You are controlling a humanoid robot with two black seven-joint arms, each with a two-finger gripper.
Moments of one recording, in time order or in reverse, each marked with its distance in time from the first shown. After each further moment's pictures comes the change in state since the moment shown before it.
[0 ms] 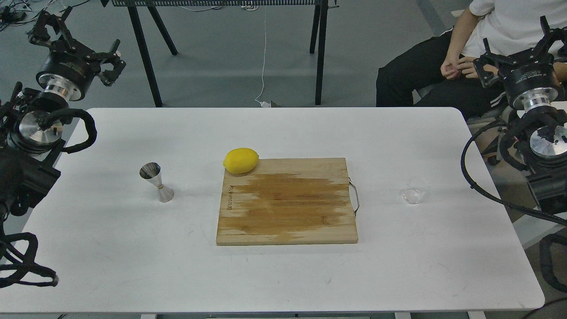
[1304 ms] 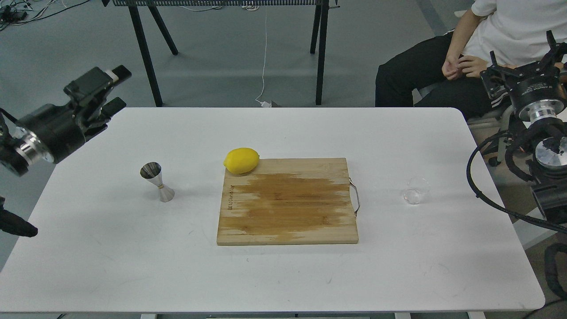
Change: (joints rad) left arm 0.555 0.623 0.124 -1.074 1.109 0.389 -0.142; right arm -0.046 -0.027 0.014 -0.003 0.001 0.000 0.002
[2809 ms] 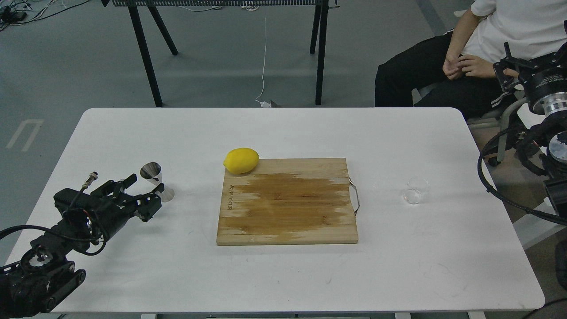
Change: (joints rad) left arm -0.069 -0.564 0.235 0.884 0.973 0.535 -0.074; right arm 0.024 -0.033 -0.006 -0.001 -0.002 0.000 -0.002
